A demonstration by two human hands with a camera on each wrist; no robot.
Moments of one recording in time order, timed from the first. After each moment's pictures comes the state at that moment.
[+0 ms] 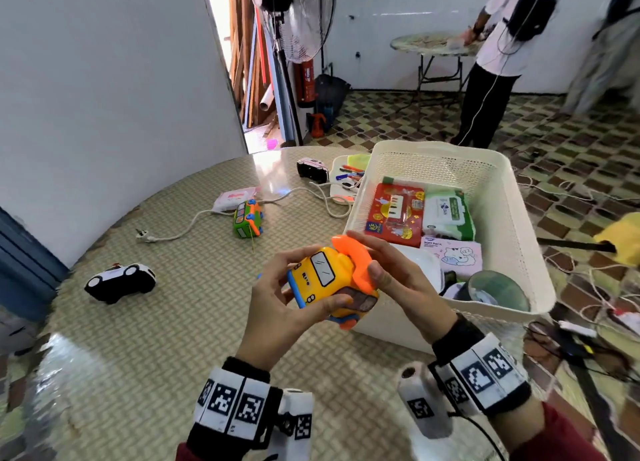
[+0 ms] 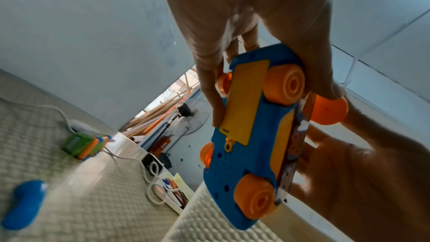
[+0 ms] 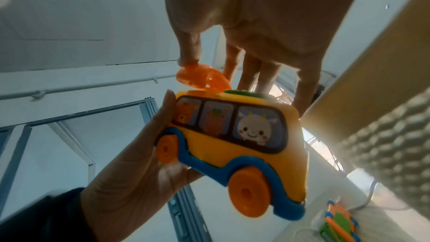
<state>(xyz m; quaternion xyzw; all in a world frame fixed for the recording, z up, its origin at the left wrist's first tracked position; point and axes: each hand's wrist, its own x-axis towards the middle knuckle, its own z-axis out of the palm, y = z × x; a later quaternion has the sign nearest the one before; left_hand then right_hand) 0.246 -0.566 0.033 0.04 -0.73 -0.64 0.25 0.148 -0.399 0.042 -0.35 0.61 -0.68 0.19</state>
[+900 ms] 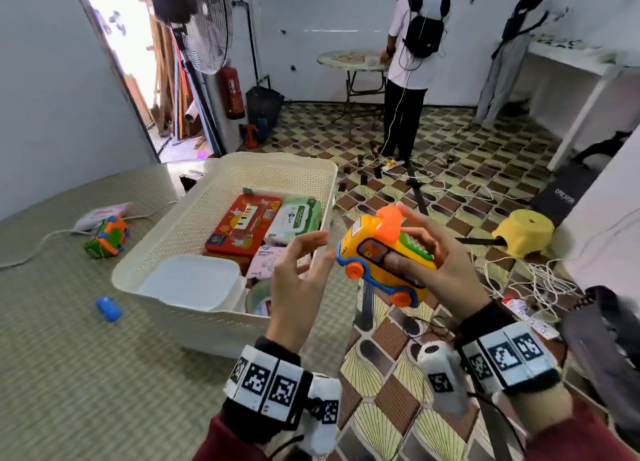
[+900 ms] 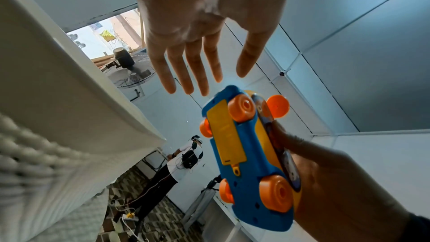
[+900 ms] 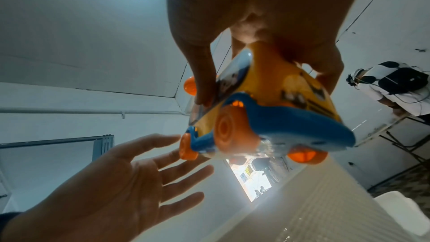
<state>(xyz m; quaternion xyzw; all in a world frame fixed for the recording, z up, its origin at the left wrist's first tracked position) 0.096 -0.245 0.047 0.09 -0.72 -0.64 0.25 0.032 -0.060 0.061 -0.24 0.69 -0.68 0.04</state>
